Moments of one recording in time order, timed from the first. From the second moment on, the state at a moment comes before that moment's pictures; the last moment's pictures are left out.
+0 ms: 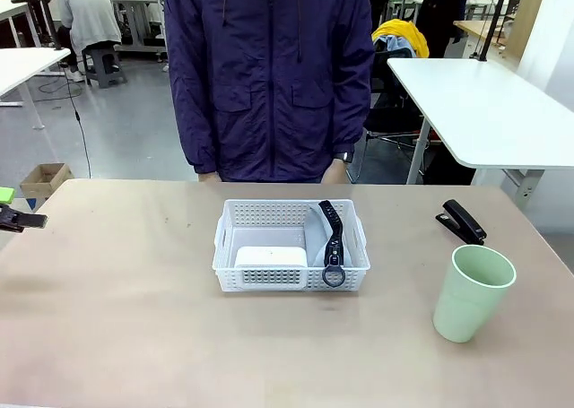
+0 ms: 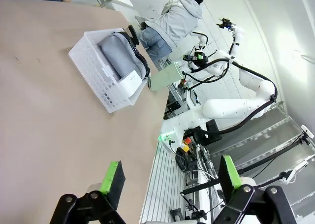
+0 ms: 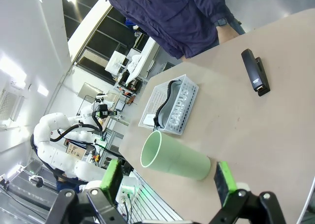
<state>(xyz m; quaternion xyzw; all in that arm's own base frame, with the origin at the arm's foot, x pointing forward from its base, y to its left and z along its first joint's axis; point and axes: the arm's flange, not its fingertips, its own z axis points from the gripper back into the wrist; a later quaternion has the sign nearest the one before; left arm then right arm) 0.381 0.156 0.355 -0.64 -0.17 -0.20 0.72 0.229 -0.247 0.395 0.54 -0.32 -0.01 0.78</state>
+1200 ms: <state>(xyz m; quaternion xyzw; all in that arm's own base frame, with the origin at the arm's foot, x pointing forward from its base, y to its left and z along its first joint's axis) 0.380 0.155 0.355 -0.64 -0.17 -0.20 0.72 0.430 0.021 0.434 0.06 -0.19 0.13 0.97</state>
